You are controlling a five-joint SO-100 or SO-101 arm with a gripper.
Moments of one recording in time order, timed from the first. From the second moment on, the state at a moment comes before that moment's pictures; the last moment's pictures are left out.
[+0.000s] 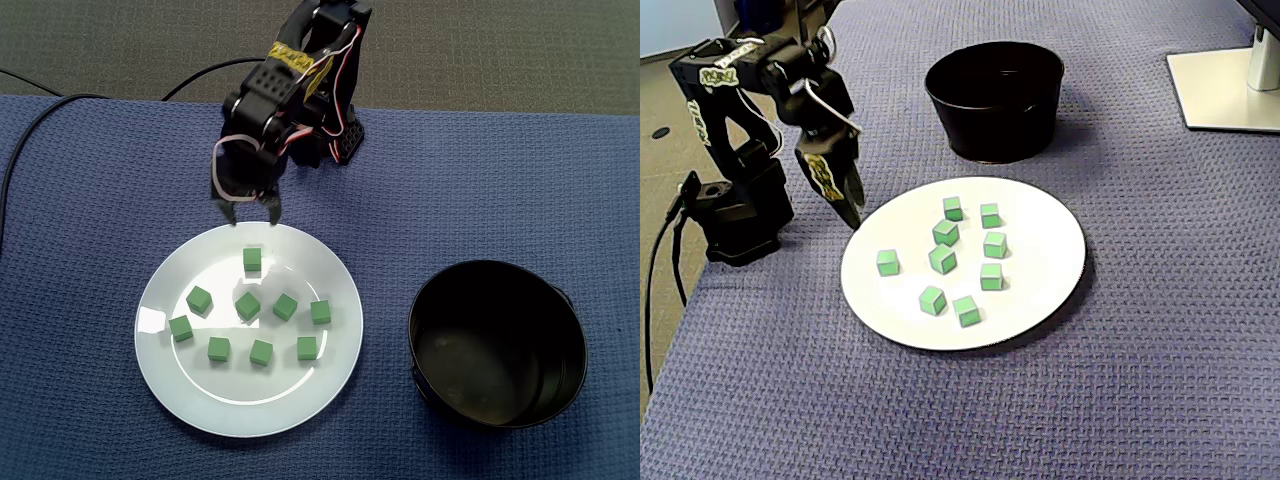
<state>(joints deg) 30.7 106.9 111.2 68.6 -115.4</state>
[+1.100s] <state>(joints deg) 27.8 93.4 120.9 49.0 -104.1</state>
